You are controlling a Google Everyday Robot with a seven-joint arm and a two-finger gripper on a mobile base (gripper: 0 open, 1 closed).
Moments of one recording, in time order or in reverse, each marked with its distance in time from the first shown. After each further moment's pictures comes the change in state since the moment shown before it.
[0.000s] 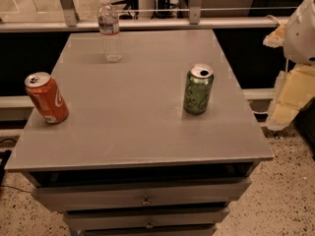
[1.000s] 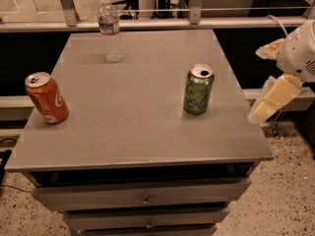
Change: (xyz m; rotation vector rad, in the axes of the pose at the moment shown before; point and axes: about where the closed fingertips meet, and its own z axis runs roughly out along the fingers) arm 0.005 -0.035 0.056 -0.018 -0.274 0.115
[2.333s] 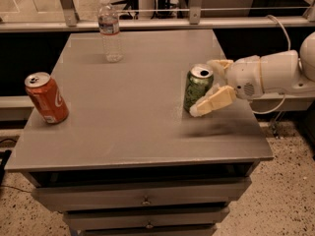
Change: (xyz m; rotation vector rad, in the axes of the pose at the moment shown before) arm -0.070 -0.017 0.110 -0.099 -0.563 0.127
